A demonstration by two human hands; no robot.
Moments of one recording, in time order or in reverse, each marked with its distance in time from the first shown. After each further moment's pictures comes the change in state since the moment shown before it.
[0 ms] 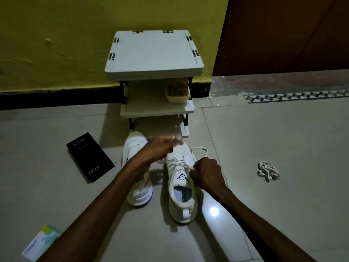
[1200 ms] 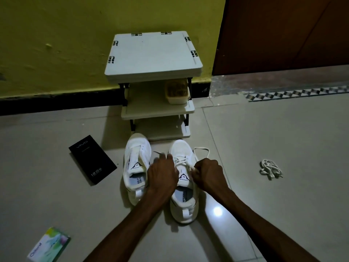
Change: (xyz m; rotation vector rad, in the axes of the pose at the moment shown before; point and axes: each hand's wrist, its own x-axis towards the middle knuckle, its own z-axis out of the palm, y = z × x) left_hand -0.024 -0.037 0.061 1.005 0.346 -0.044; right_hand -0.002 0.003 0.005 -0.062 0.038 -0.045
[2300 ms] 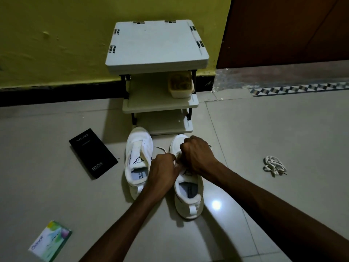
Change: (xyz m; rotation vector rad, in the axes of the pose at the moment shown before) left_hand 0.005 -0.019 0.003 -0.382 -0.014 0.018; right_hand 0.043 -0.043 -0.013 -0.430 0.005 -0.419
